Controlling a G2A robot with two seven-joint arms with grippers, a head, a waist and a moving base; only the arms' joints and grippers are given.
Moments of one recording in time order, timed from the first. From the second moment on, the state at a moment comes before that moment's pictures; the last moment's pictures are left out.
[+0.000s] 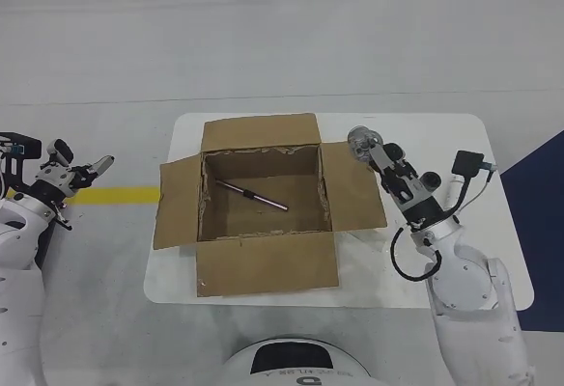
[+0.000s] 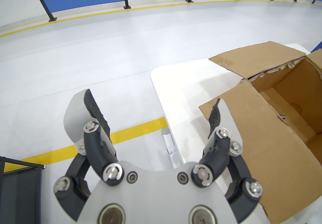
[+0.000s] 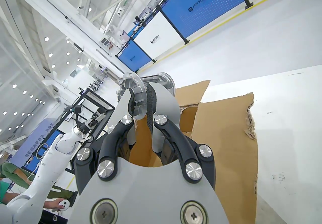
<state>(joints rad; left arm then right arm) 1.40 -1.06 -1.95 -1.41 0.98 -0.74 -0.31 -1.72 -1.32 1.57 -2.12 -0.49 -0.19 0.29</state>
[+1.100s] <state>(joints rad) 1.40 -1.06 -1.95 -1.41 0.98 -0.74 -0.31 -1.73 -1.26 1.94 -1.64 -0.24 0.10 0.67</state>
